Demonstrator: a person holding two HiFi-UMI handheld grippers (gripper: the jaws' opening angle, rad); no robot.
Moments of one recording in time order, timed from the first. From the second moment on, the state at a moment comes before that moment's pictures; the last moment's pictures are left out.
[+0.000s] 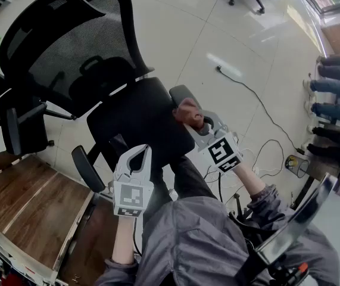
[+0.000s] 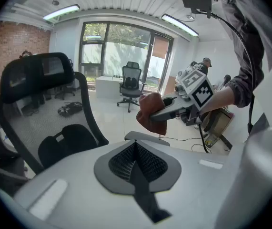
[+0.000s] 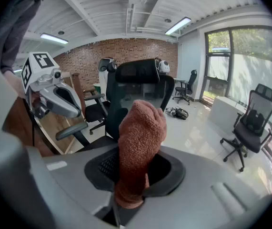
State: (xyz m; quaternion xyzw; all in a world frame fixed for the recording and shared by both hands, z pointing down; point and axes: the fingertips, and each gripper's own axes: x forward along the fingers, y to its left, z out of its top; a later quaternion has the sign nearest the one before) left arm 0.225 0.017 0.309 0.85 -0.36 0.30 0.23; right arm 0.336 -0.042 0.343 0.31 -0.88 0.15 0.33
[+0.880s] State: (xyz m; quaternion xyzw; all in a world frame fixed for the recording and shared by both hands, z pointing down) left arm 0.261 0.005 0.425 0.84 -0.36 0.28 0.29; right arm 0.355 -0.111 0.472 0.27 -0.87 0.10 0.39
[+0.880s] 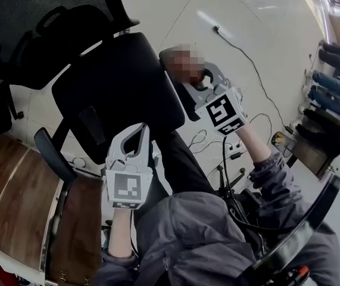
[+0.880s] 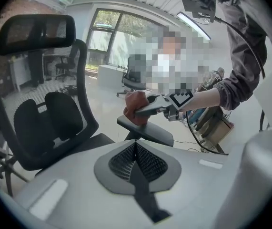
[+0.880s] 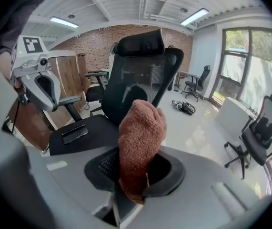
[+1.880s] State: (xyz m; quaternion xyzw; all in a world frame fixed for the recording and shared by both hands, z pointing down) left arm 0.255 0.084 0.406 0.84 -0.36 0.29 0.28; right arm 0.383 0.000 0.467 0.27 -0.86 0.12 0.41
